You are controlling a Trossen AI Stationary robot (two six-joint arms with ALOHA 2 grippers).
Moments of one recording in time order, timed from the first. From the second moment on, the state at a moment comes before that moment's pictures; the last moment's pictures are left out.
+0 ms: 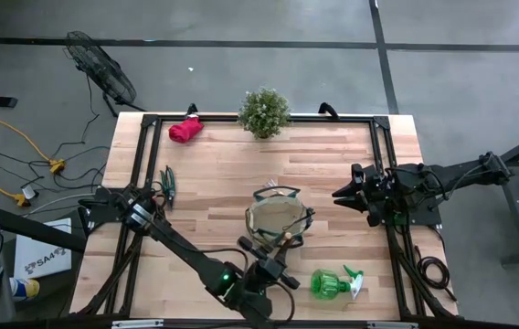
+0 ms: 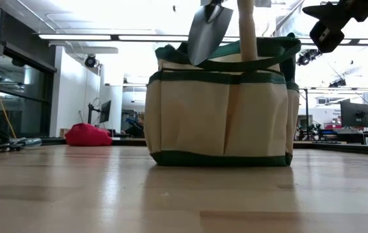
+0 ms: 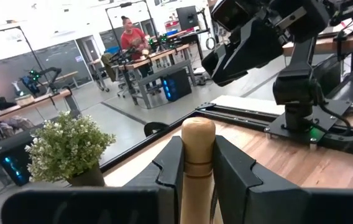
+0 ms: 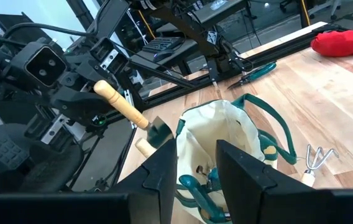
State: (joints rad) left arm -0.63 2.20 1.89 -0.01 -1.57 -0.13; right arm 0.23 0.46 0.43 -0.10 0.08 0.47
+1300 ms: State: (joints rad) left arm -0.56 2.20 1.89 -0.57 -1.50 -0.83; right arm 0.23 0.46 0.43 -0.10 0.08 0.47
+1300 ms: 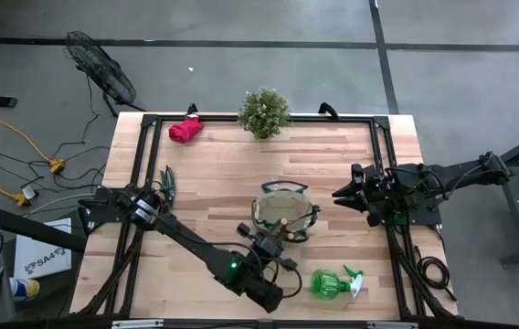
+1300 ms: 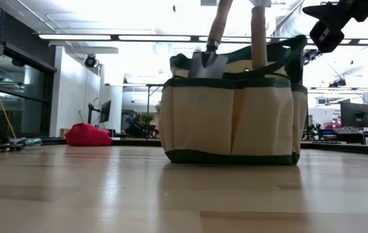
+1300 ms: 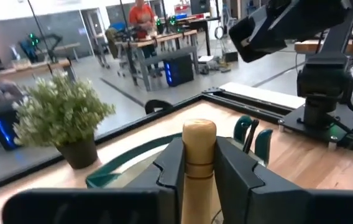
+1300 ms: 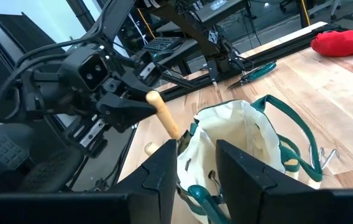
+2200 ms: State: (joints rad) left arm -0.52 2.17 1.89 -0.65 -1.48 -0.96; right arm 0.23 0.46 0.43 -0.10 0.08 0.47
